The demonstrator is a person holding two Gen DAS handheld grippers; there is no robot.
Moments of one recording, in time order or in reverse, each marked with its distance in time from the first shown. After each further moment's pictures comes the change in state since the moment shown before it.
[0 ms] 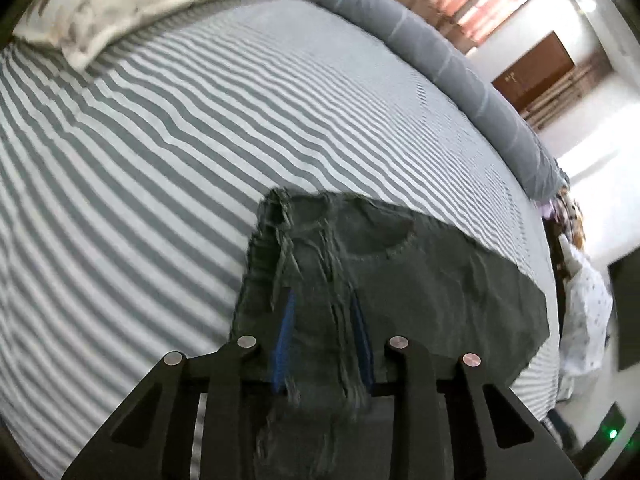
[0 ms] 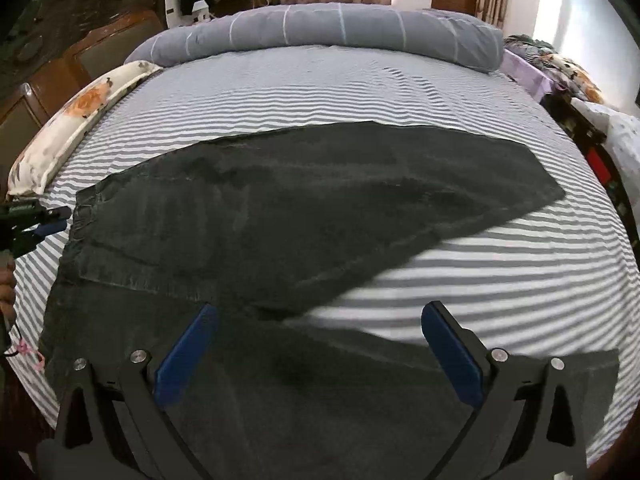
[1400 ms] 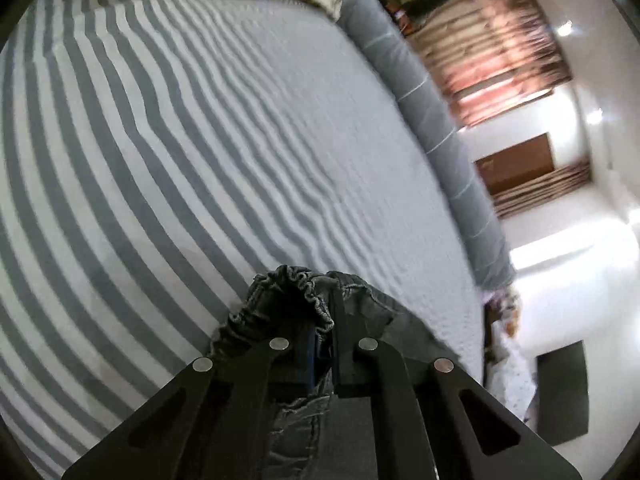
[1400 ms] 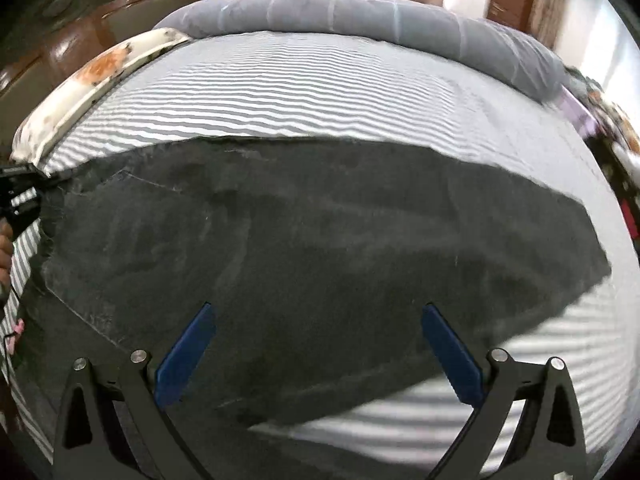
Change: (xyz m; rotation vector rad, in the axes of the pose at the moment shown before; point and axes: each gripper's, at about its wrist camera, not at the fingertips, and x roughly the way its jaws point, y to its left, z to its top) left arm 0.035 0.037 0.026 -0.278 -0.157 -0.272; right arm 0.073 0.008 0.060 -0.195 0.030 0.063
